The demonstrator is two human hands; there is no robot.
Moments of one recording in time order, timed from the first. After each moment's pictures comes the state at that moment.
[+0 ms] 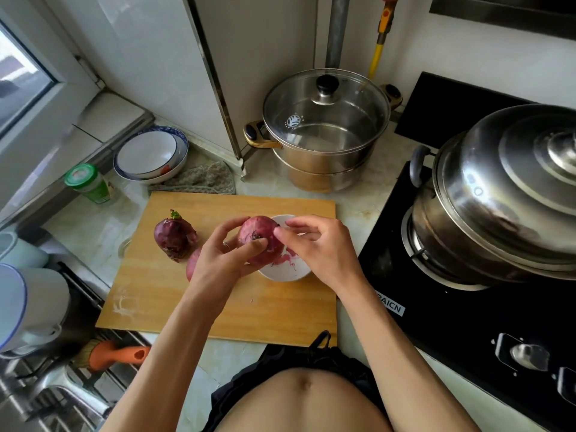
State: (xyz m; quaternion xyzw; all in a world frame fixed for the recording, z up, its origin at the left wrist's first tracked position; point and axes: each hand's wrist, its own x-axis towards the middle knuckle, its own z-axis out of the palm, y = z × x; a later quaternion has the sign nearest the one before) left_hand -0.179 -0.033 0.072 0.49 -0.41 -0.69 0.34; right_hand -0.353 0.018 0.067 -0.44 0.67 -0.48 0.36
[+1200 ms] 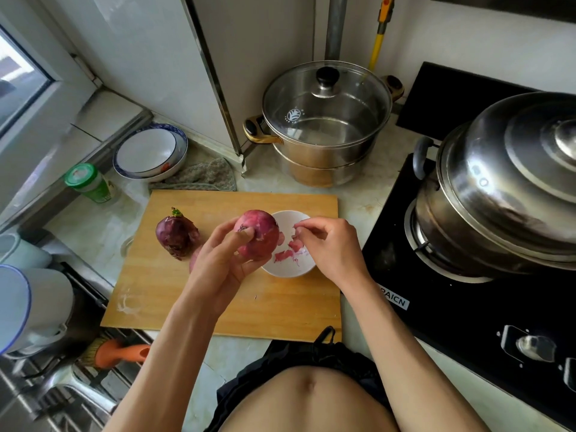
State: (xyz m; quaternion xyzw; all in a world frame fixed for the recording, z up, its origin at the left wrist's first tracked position) left_hand -0.174 -0.037 0.070 0.46 -0.29 -0.76 0.36; right_hand -0.356 0.019 0.051 -0.44 0.71 -0.44 0.32
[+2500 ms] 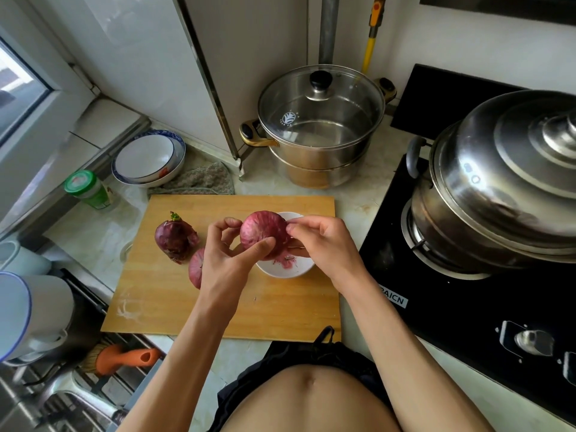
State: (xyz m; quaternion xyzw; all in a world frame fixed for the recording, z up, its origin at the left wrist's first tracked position) left_hand -0.186 -0.017 0.073 0.49 -0.49 -0.60 0.40; right_hand -0.346 0.021 0.077 -0.31 0.65 -0.50 0.47
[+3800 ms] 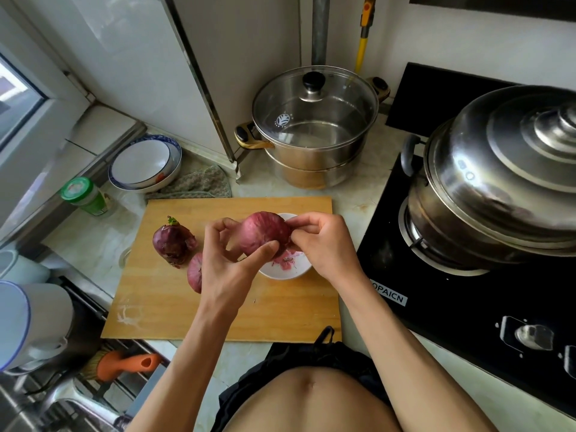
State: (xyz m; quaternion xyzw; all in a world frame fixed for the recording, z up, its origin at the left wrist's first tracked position) left_hand -0.195 -0.009 0.086 0.48 -0.52 -0.57 0.43; right_hand -0.347 0.021 0.082 -0.33 0.67 -0.51 0.42
